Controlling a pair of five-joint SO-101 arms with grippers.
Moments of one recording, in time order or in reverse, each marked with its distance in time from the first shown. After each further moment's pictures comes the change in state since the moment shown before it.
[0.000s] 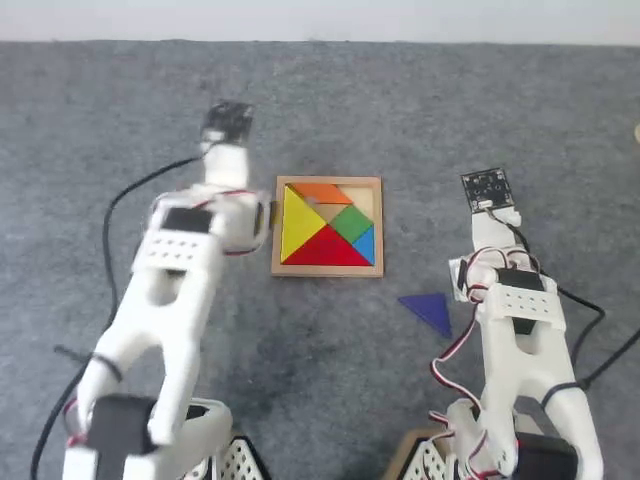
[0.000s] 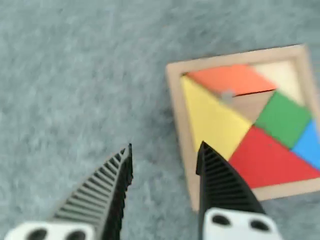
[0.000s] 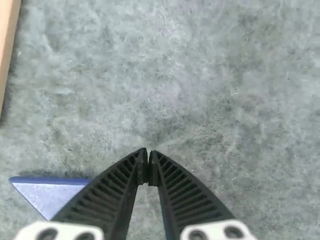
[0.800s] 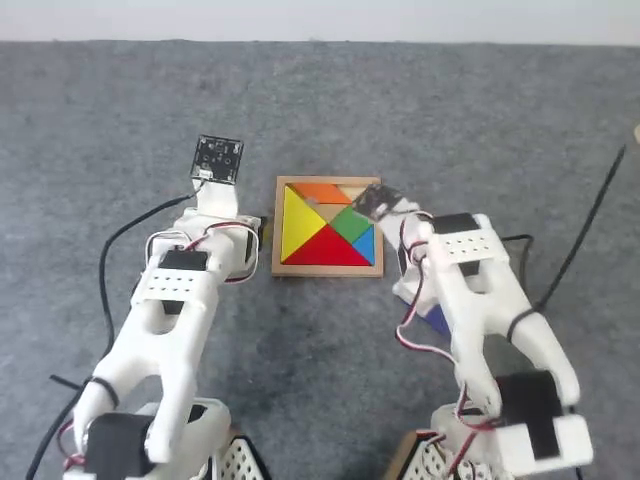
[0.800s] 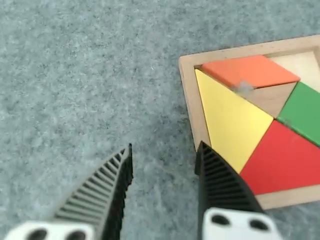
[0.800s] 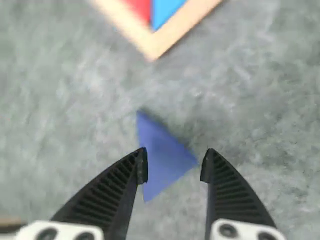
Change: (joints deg) left arm -1.9 -4.9 16.7 -17.8 -2.6; right arm -18.3 15.4 -21.5 31.0 22.8
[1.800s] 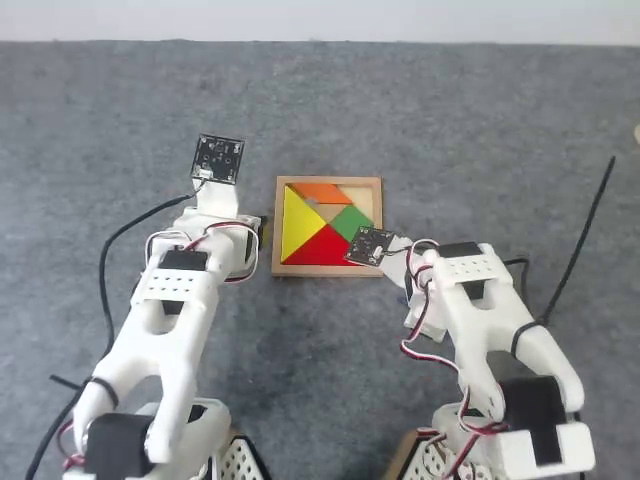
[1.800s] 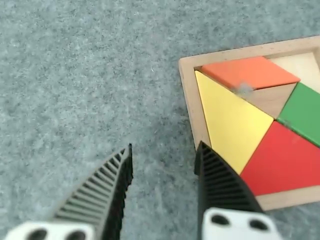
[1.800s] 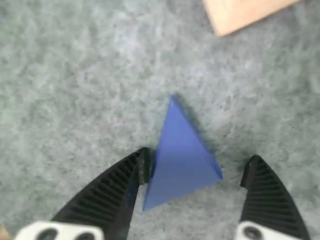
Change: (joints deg) left arm 0.0 0.0 0.0 -0.4 -0.4; right arm 1.8 1.5 11.6 -10.5 13.9
